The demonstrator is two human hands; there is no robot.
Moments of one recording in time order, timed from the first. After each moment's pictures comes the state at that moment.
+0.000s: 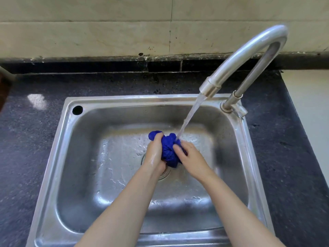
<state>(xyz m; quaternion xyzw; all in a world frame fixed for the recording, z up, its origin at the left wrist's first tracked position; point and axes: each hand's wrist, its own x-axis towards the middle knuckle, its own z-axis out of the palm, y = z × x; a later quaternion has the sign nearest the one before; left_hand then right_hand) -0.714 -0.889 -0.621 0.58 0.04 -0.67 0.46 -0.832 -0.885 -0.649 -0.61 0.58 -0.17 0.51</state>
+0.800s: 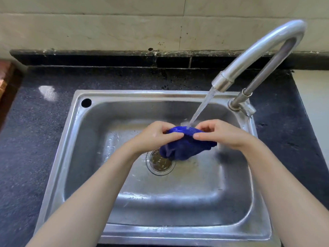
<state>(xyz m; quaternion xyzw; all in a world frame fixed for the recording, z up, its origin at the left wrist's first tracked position) -0.662 -0.896 -0.567 0.55 -0.58 -0.56 0.21 -0.874 -0.952 -0.562 -0.64 0.43 -0.03 0.64</state>
